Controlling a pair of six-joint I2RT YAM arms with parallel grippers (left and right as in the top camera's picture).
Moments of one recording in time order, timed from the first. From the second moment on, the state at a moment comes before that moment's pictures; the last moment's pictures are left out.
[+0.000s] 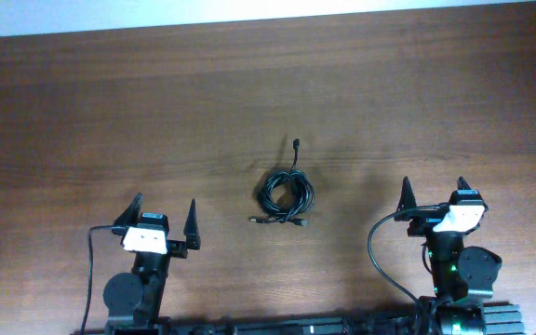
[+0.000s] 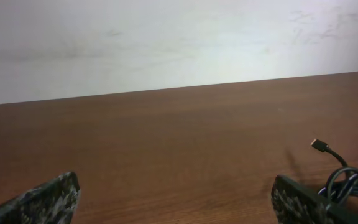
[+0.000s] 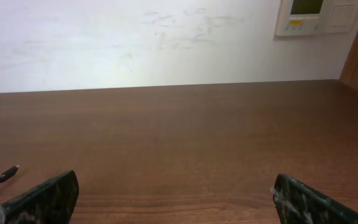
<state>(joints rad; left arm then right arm) -0.05 0.01 0.01 -0.07 0.11 0.05 -0.15 0.01 0.02 -0.07 -0.09 0.02</state>
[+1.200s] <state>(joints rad) -0.45 1.45 0.75 -0.19 0.36 -0.29 -0.15 0.01 0.01 -0.07 -0.09 0.02</state>
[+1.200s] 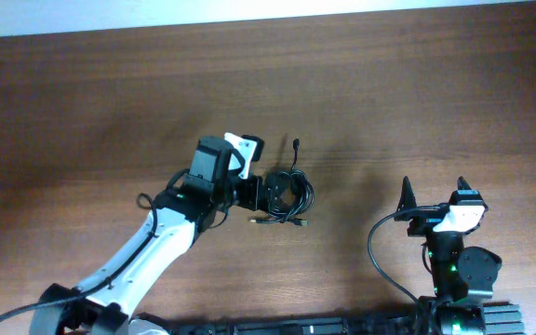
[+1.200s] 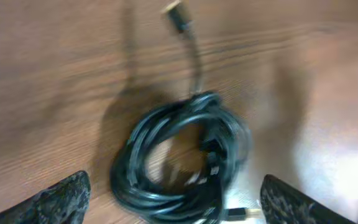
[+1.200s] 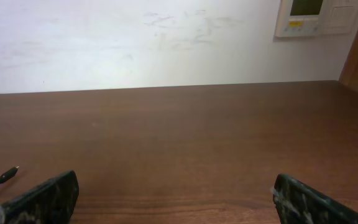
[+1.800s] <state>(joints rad) -0.68 1.59 0.75 -0.13 -0.09 -0.71 -0.15 0.01 0.01 -0.07 -0.09 0.02</state>
